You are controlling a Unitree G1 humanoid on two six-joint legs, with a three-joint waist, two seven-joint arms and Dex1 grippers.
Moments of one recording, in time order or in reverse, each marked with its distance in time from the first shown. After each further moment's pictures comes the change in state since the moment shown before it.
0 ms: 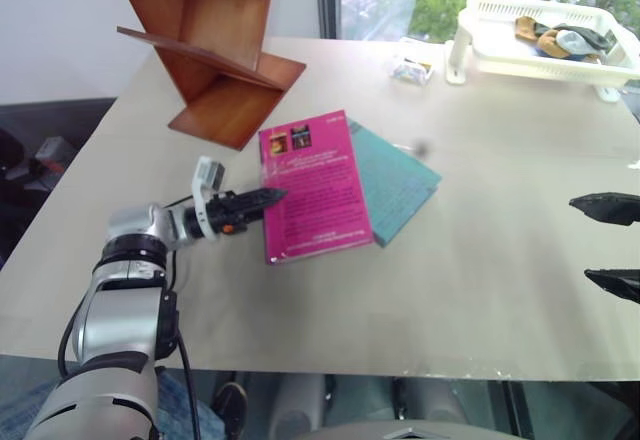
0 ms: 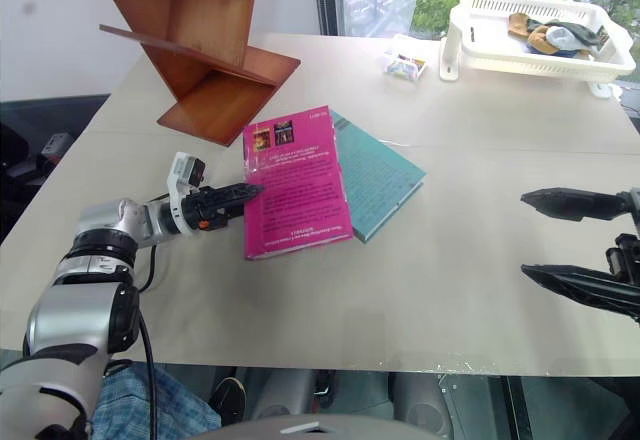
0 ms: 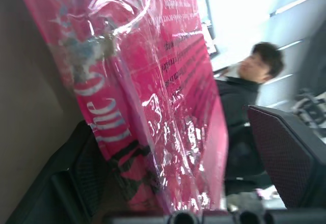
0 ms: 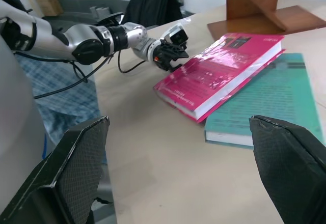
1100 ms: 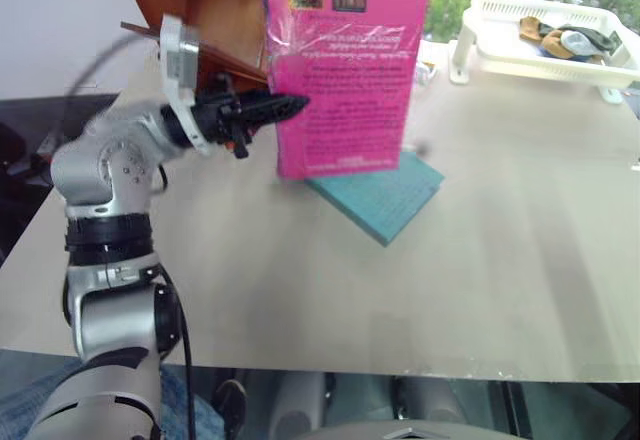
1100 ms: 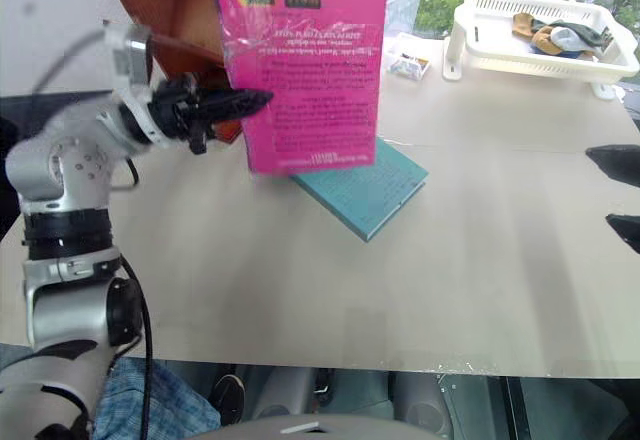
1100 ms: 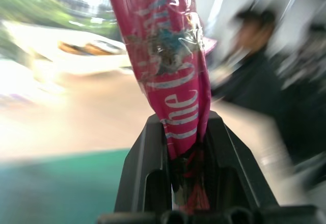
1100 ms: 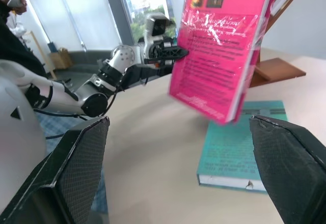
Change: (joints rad) left arm -0.053 0.042 0.081 -0.894 0.002 -0.404 0.334; right arm -0.122 -0.015 -0.056 0.252 0.119 0.021 0.028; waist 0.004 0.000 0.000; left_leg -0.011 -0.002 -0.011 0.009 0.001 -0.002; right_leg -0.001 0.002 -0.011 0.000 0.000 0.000
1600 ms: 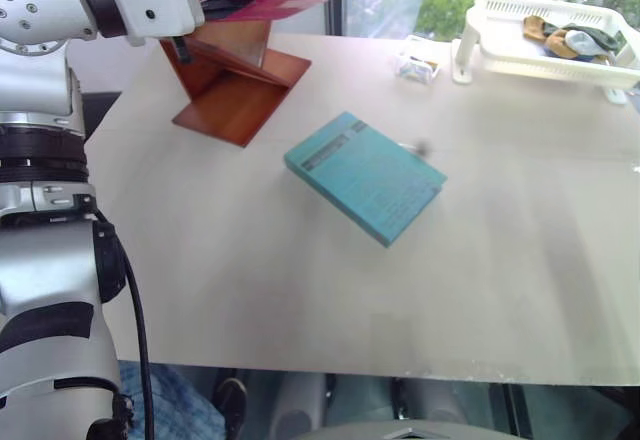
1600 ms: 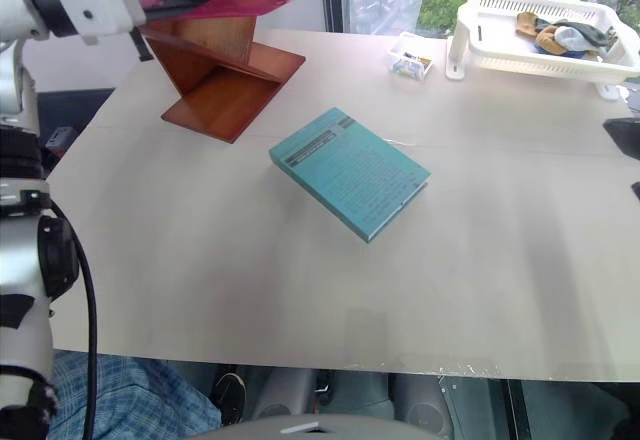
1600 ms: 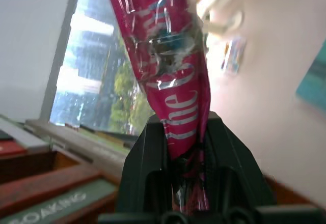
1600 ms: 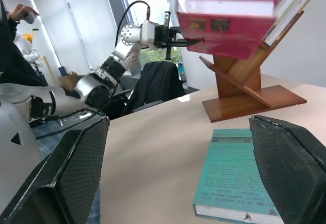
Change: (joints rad) left arm -0.400 0.232 -0.253 0.617 0.600 -1.123 0.124; right arm -0.109 0.017 0.073 0.085 0.014 -0.021 -0.007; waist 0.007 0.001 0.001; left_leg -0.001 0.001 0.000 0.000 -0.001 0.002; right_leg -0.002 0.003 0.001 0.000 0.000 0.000
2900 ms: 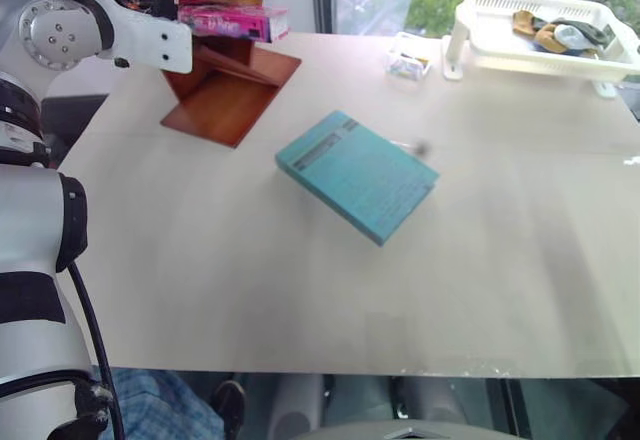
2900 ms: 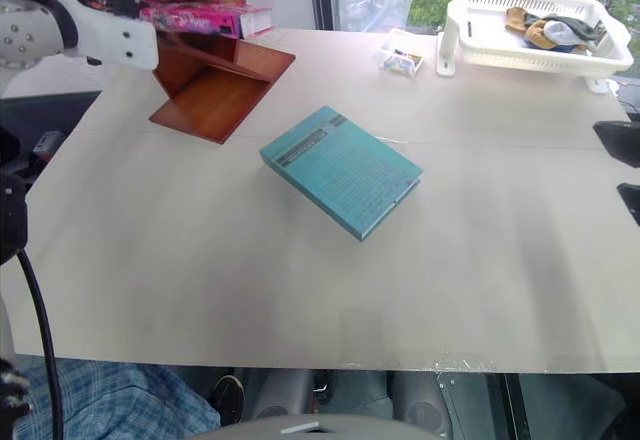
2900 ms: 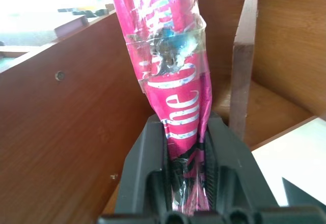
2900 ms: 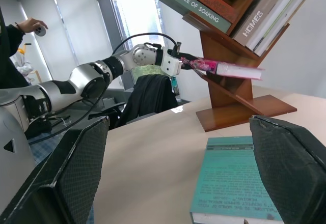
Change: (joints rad) left arm -0.292 0.060 -0.408 0.579 0.634 -0.115 0.609; right arm 0.026 0.077 0.002 -0.056 0.039 -0.039 -0.060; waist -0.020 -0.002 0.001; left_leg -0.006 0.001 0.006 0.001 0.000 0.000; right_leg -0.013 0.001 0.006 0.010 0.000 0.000
